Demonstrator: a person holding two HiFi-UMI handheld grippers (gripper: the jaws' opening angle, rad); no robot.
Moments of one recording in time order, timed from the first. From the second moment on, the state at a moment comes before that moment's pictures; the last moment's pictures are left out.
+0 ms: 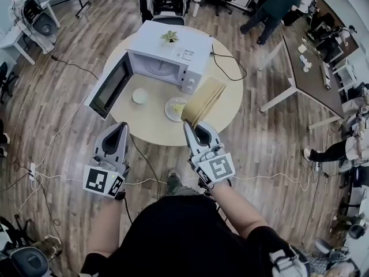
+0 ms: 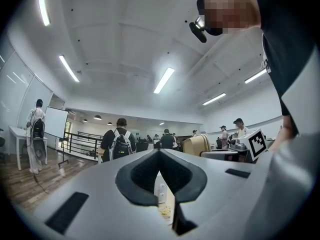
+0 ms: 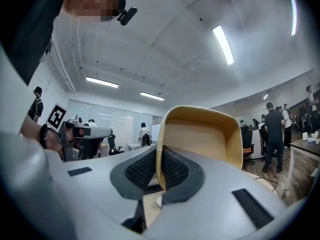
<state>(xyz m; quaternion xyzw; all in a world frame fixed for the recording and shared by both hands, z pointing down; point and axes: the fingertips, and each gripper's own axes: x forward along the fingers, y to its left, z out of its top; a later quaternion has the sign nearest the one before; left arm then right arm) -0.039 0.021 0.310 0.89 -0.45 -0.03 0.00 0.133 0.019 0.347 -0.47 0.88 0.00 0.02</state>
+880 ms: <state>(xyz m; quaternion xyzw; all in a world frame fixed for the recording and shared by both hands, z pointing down) 0.009 -0.073 0.322 0.88 -0.48 0.00 0.00 0.161 -0.082 0.370 -0.41 0.91 -0.02 0.05</state>
